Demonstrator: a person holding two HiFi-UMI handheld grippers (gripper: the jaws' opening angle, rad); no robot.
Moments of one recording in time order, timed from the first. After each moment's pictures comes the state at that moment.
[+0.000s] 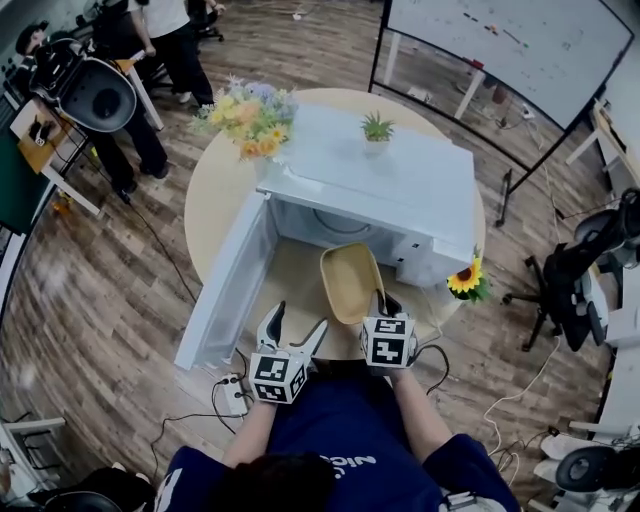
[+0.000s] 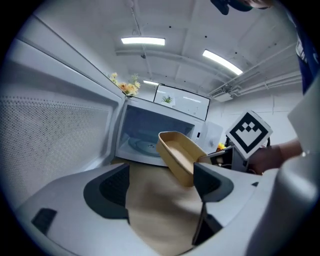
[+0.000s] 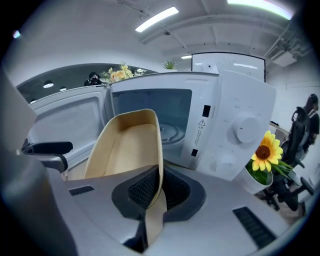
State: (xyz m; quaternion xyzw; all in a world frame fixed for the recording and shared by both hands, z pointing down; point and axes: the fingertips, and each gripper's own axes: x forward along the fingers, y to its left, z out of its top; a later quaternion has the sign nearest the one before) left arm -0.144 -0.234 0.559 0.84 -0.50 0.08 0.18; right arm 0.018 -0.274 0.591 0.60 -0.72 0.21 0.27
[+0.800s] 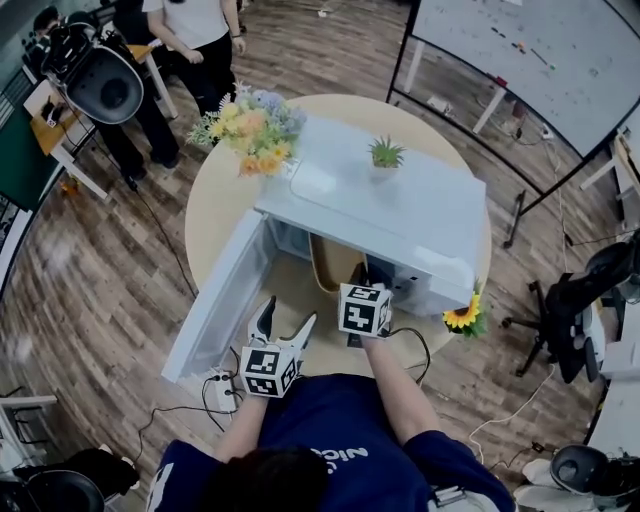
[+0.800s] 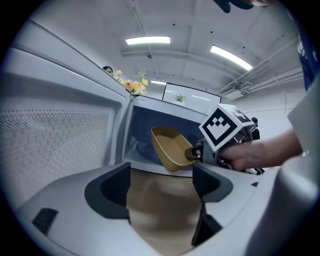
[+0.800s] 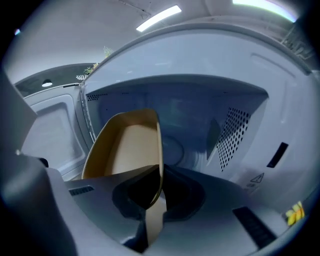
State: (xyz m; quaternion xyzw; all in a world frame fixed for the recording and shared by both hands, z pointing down) left arm -0.150 -0.293 0.557 0.82 -0.54 0.10 0.19; right arm -0.007 -0.399 0.594 0.61 -0.72 0.20 0.26
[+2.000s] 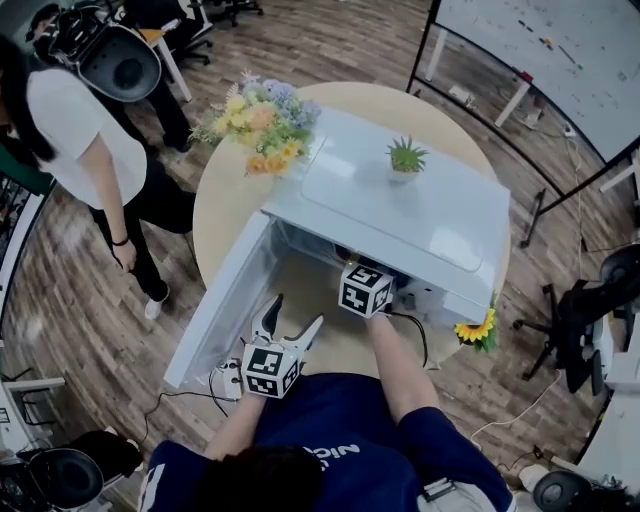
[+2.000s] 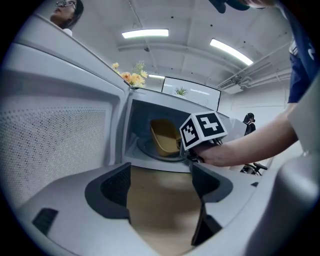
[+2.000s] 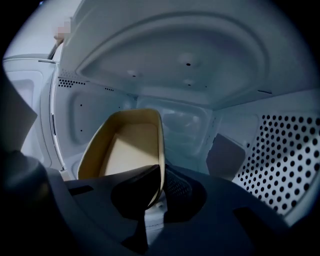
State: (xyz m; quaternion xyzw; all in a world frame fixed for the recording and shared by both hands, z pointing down) left arm -0.153 -0.305 0.565 0.82 -0.53 0.13 0.19; right arm 0.003 -0.477 0.598 0.68 -0.69 0.09 0.23
